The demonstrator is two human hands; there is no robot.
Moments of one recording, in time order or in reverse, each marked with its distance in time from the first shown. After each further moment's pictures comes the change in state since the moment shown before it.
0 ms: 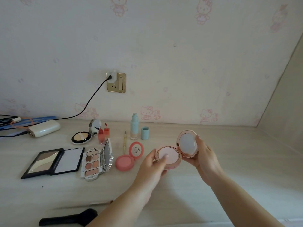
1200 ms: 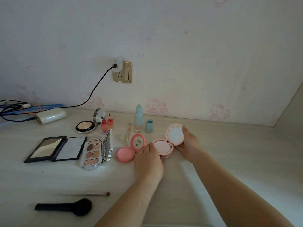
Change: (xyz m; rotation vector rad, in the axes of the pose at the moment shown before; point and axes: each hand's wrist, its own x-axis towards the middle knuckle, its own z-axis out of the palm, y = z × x) left_hand 0.036 -0.023 0.007 1.296 0.298 0.047; right_hand 0.097 0.040 0.029 0.003 0.036 0.292
